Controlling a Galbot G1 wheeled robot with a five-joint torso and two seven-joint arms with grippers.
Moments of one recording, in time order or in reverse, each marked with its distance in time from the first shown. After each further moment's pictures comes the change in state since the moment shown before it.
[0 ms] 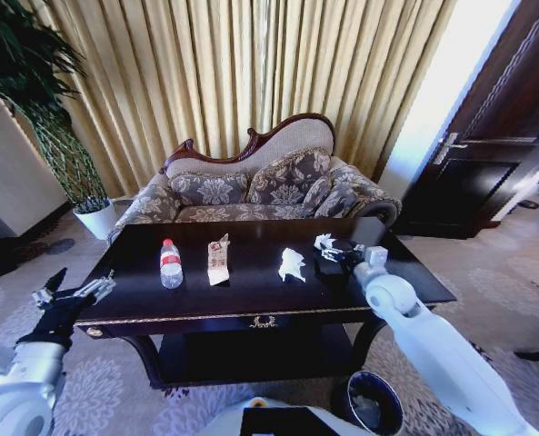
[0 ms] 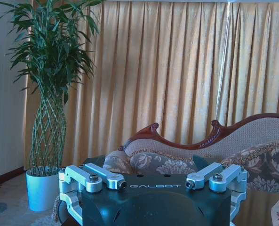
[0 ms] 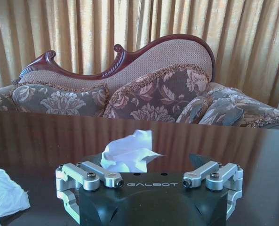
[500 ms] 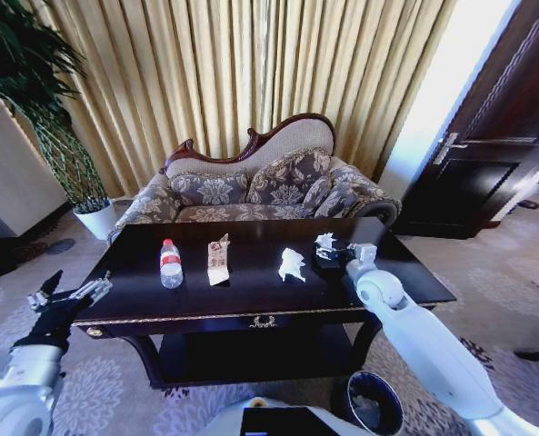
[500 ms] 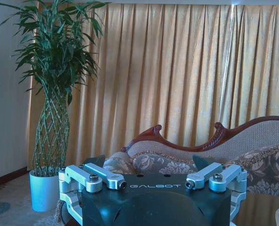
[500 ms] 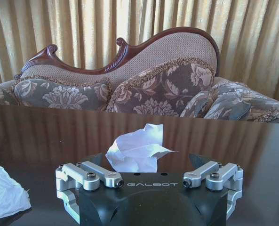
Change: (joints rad) left arm 0.002 -0.015 -0.007 0.000 0.000 -0.010 0.000; right arm 0.050 0.017 -0.048 -0.045 0.001 -0.007 0.000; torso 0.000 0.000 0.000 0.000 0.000
